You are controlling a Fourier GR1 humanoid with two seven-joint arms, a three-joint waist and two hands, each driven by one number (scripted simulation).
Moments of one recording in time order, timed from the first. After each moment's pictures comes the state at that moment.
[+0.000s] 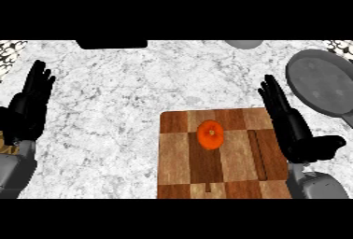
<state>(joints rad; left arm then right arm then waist) -0.25 0.55 -0.14 -1.38 0.42 0.35 -0.06 -0.15 -0.24 0.17 -1.64 -0.15 -0.14 0.02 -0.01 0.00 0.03</state>
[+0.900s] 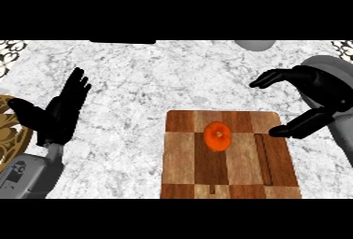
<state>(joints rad) -0.26 0.45 -0.23 -1.43 0.46 0.31 0.05 -0.54 -0.57 0.16 -1.30 -0.10 0.59 -0.50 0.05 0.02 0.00</state>
